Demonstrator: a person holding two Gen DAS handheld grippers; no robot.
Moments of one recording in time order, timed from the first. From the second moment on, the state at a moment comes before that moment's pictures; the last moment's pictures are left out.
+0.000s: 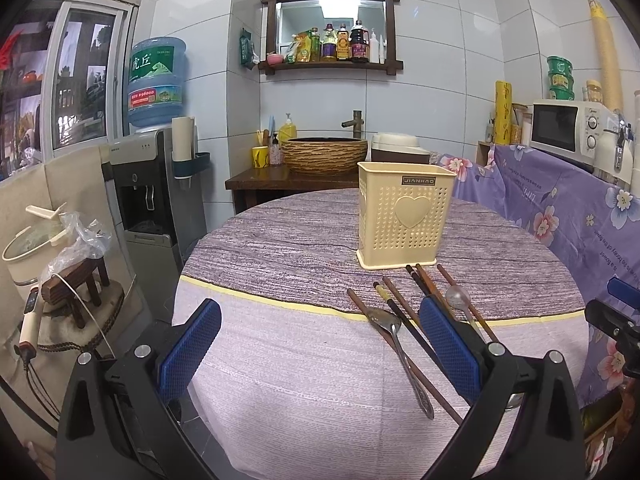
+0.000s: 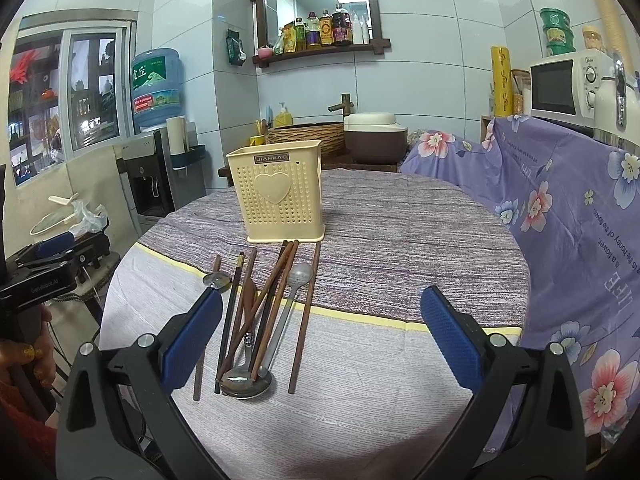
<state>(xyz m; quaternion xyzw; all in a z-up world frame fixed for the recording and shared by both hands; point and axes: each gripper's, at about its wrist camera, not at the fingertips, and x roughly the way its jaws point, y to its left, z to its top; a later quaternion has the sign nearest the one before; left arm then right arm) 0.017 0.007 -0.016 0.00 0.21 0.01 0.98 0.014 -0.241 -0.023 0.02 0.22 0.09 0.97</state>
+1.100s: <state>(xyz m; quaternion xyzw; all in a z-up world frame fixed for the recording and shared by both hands) 0.129 -0.031 -0.086 -0.02 0.46 -0.07 0.89 0.111 -0.235 -0.068 0.02 0.36 0.09 0.93</state>
